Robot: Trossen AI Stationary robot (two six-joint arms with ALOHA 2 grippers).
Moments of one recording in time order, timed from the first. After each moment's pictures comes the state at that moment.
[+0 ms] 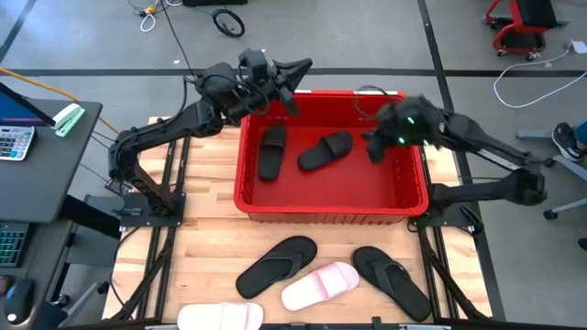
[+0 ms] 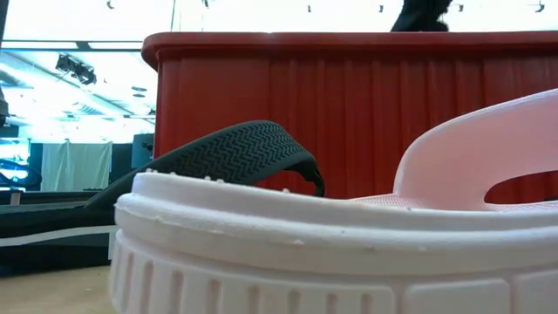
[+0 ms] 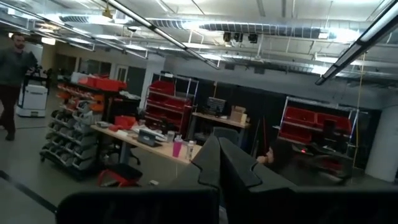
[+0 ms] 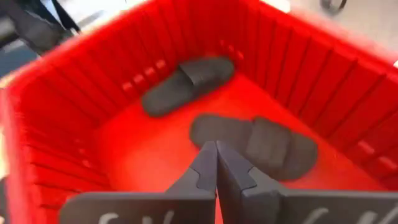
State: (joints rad) left arm 0.26 1.61 1.79 0.16 -0.23 -0.17; right arm -0.45 1.04 1.22 -0.84 0.01 0.31
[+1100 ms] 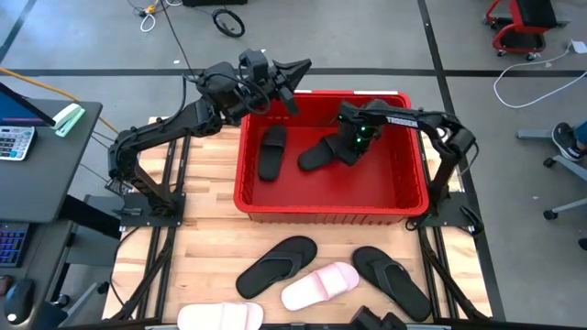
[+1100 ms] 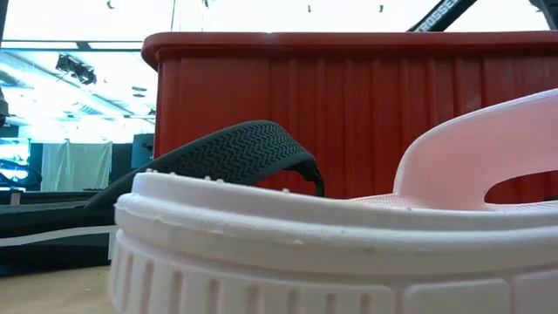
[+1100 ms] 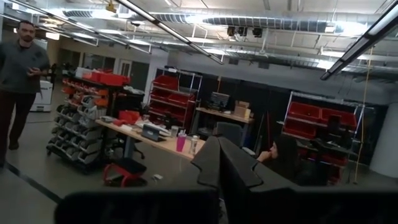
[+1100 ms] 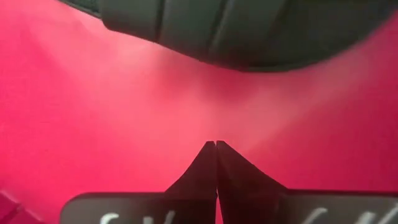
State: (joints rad) left arm 0.27 1.61 1.79 0.12 -0.24 -0.17; right arm -0.73 1.80 1.22 -1.01 -0.15 0.02
